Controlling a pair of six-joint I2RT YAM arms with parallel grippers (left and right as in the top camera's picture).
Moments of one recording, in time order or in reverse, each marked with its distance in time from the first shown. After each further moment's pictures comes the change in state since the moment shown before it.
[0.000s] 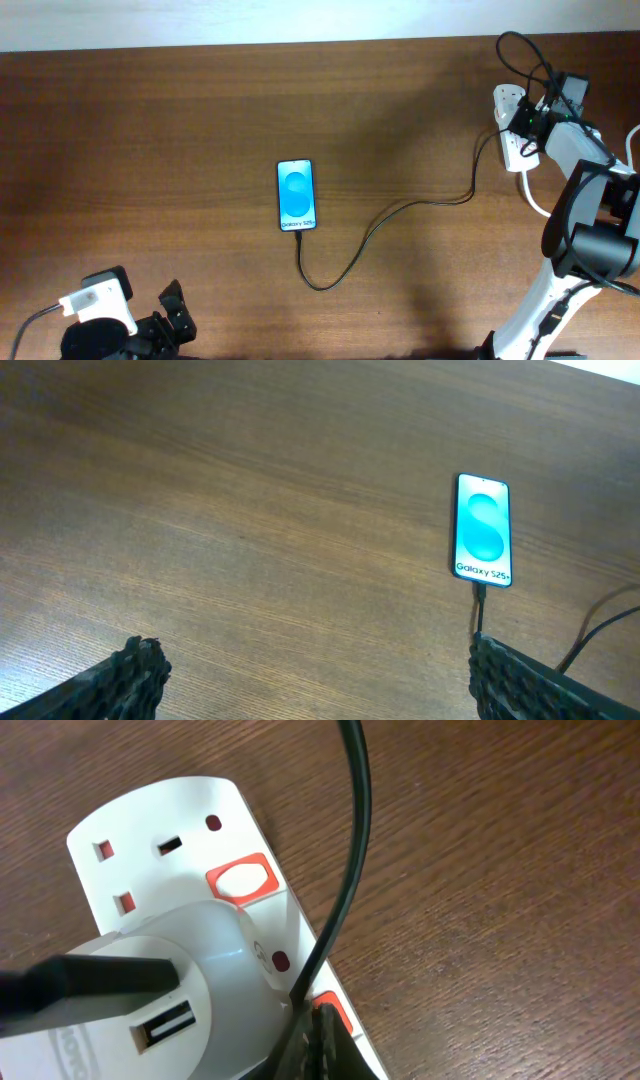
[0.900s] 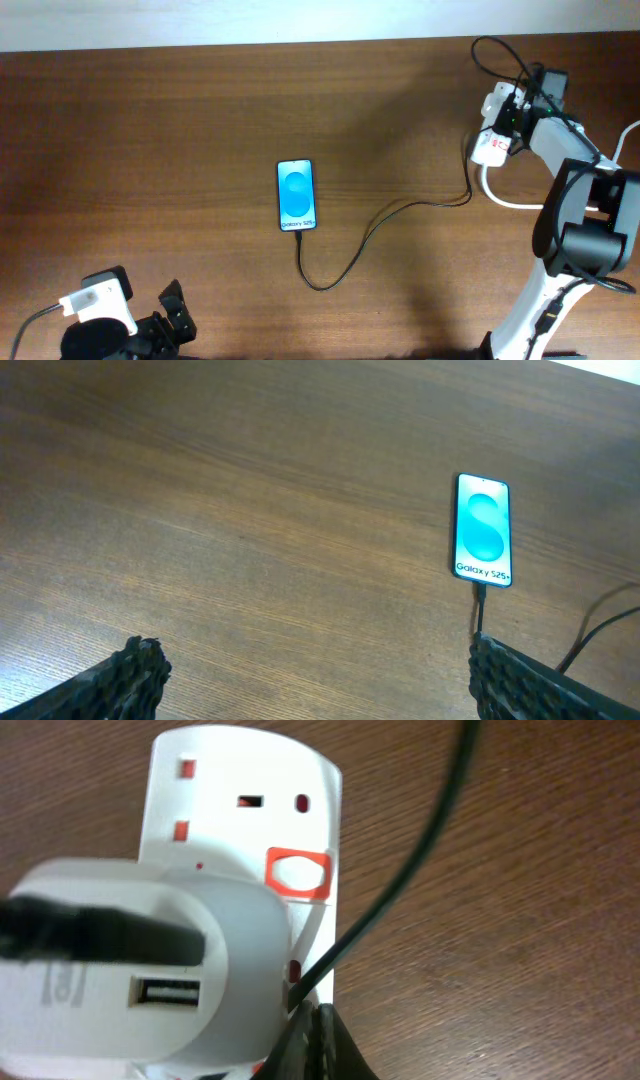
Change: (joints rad) left arm 0.000 0.000 0.000 0.000 0.000 0.000; right arm 0.079 0.003 0.011 -0.051 0.062 -0.077
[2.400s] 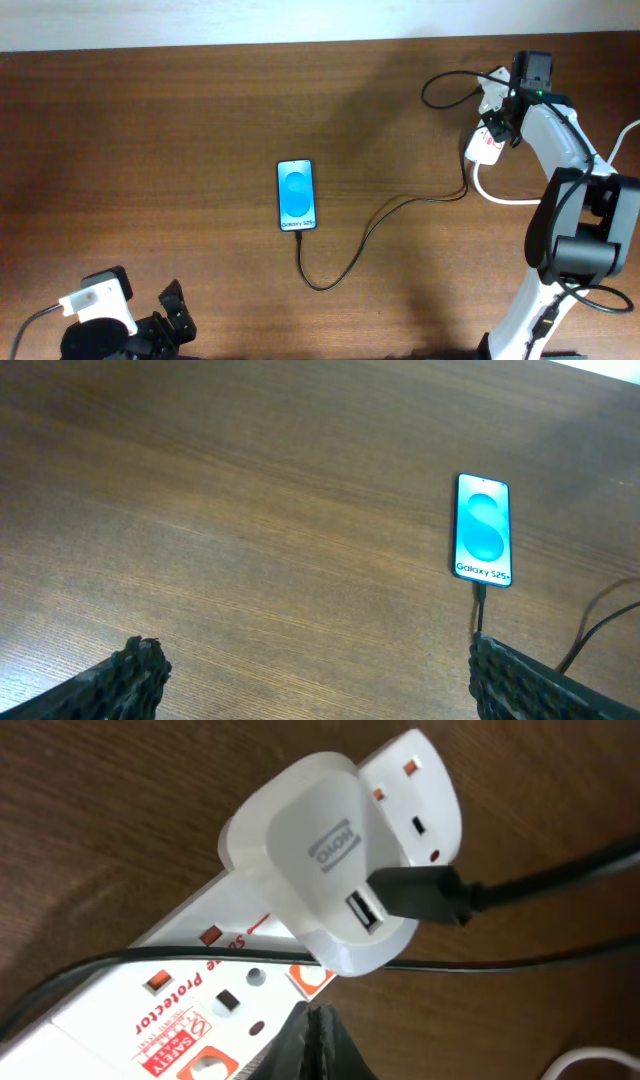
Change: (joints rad) left arm 0.000 0.000 0.000 0.000 0.000 0.000; right arm 0.069 -0.061 0.096 -0.230 0.081 -0.812
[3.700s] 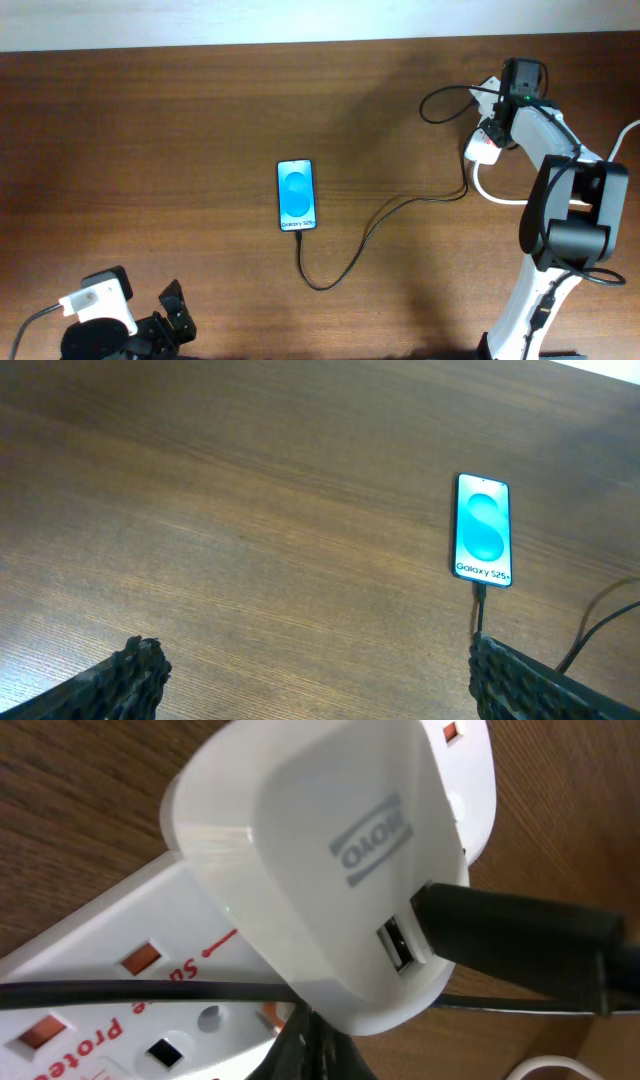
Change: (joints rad) left arm 0.000 0.000 0.000 0.000 0.000 0.000; right arm 0.011 0.092 0.000 0.091 0.126 -0.117
